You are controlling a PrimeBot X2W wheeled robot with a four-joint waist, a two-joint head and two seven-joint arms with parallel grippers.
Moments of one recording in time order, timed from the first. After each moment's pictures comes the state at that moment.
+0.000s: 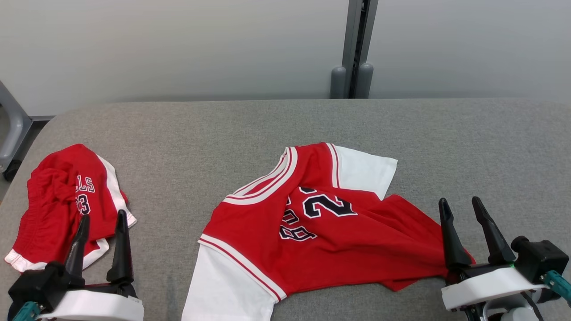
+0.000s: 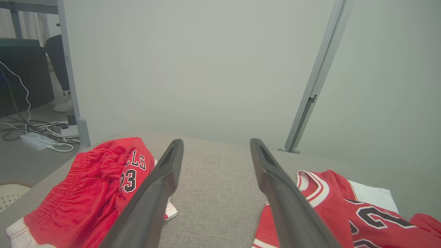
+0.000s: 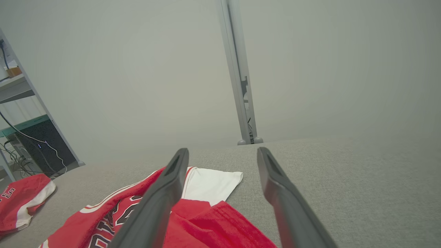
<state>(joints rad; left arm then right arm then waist) 0.03 0.28 -0.11 0.06 -0.53 0.09 -0.26 -0.08 -0.06 0.06 0.21 0.31 0.13 -0.26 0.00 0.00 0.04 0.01</state>
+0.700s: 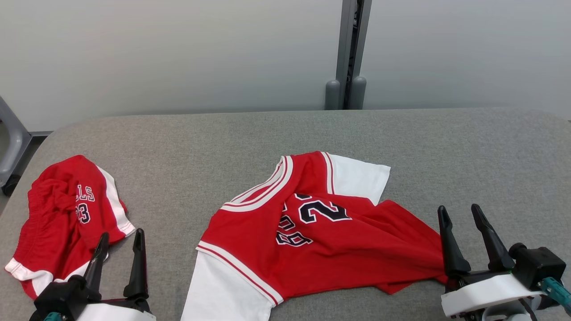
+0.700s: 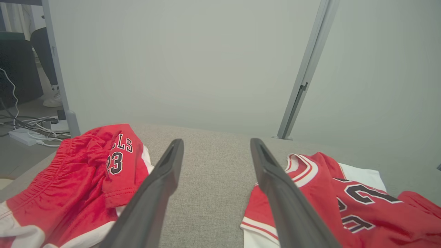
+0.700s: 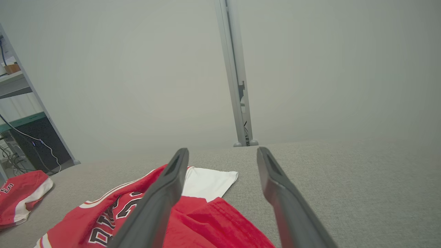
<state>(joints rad) 0.05 0.14 -0.01 0.18 -0.36 -0.04 -0.26 -0.05 -0.05 0.06 0.20 0.27 0.13 -0.26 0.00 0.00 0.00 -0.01</state>
